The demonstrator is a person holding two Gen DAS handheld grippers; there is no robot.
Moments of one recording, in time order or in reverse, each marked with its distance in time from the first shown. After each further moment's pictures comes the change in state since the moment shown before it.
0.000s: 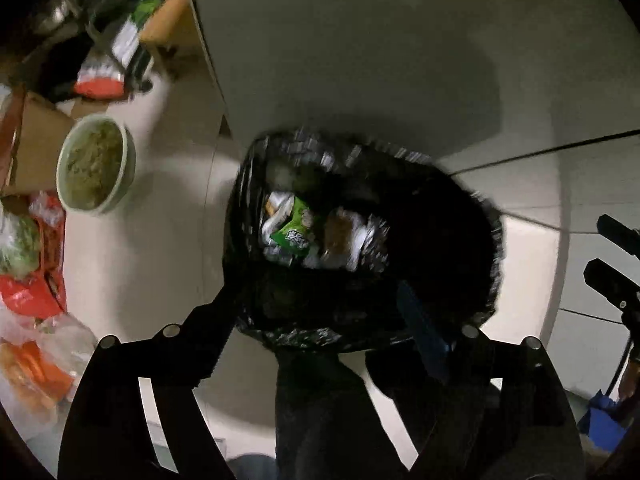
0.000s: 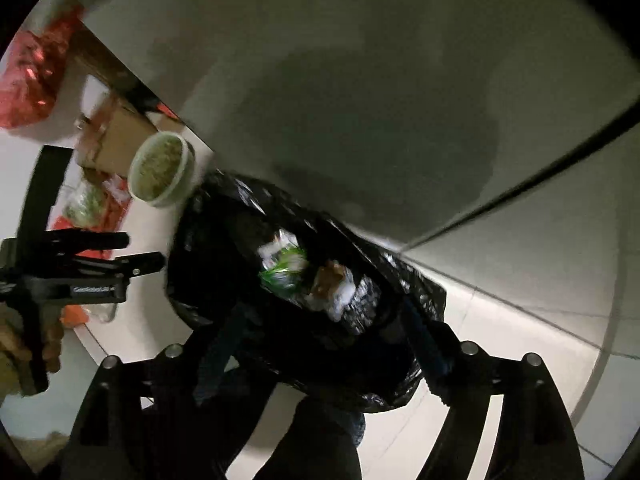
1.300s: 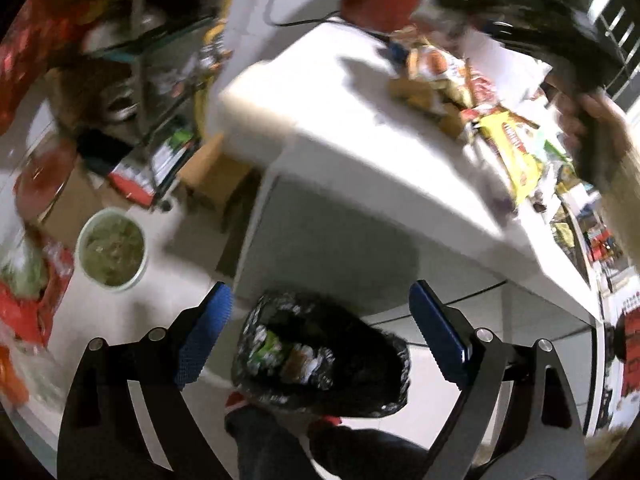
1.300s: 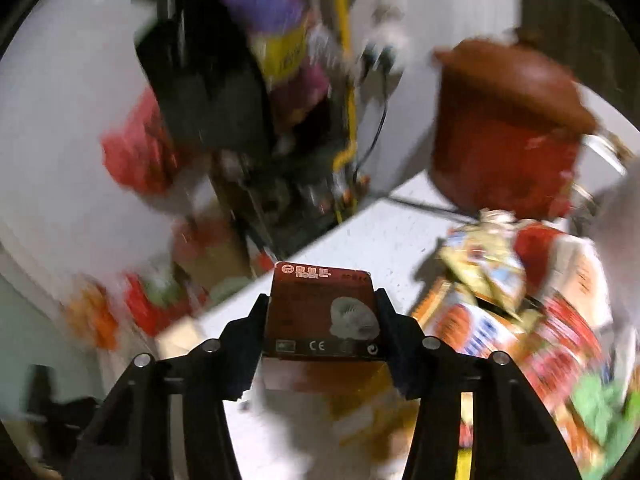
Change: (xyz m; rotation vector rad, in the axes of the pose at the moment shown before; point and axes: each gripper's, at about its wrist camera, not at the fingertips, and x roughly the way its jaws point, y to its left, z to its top) left arm -0.231 0.015 0.001 -0.116 -0.531 -0.147; right arm -0.228 0.099 0.271 -0.367 -0.485 0.247
